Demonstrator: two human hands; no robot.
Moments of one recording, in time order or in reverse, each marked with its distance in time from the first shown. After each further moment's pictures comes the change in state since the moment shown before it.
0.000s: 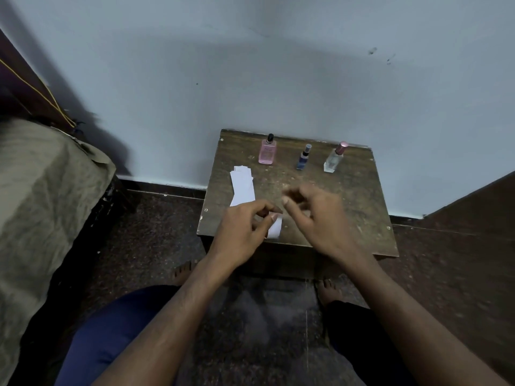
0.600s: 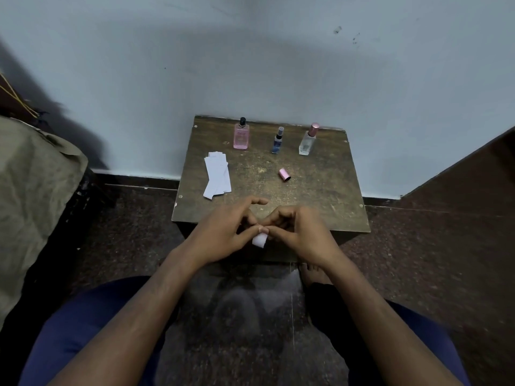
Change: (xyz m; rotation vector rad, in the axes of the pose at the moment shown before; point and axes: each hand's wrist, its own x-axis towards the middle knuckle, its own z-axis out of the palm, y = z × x) left_hand -0.017 0.011 0.001 0.078 -0.343 0.214; right_hand -0.061 0.010 -0.019 0.283 -0.249 0.205
